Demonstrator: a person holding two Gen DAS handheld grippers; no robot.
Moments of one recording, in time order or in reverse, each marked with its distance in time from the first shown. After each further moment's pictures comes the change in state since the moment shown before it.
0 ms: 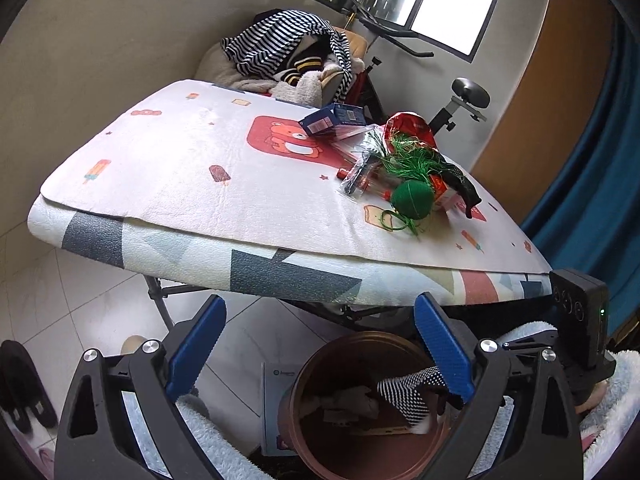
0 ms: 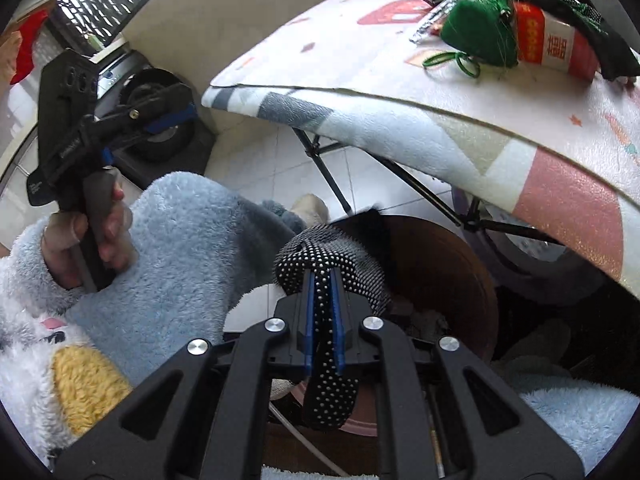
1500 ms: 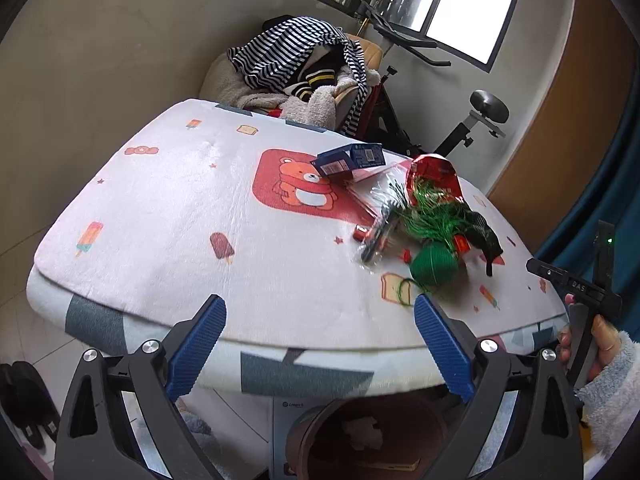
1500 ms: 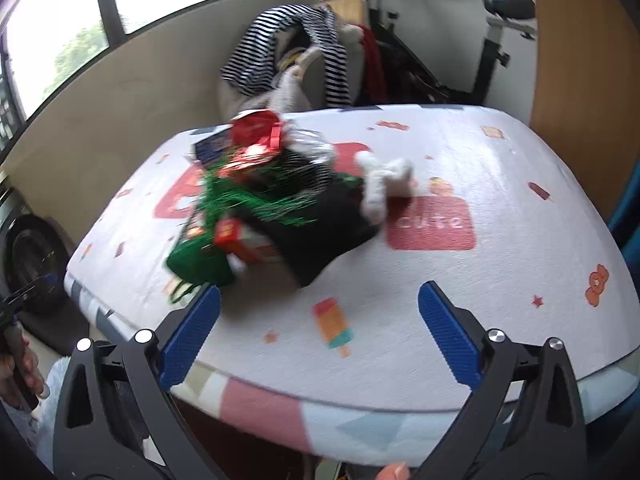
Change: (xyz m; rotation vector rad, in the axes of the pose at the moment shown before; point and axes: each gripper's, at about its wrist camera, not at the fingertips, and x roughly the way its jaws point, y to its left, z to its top) left arm 0.031 0.006 0.091 -0.024 -0.003 0.045; right arm -0.117 -0.147 0.088 0.298 -0.391 -0.486
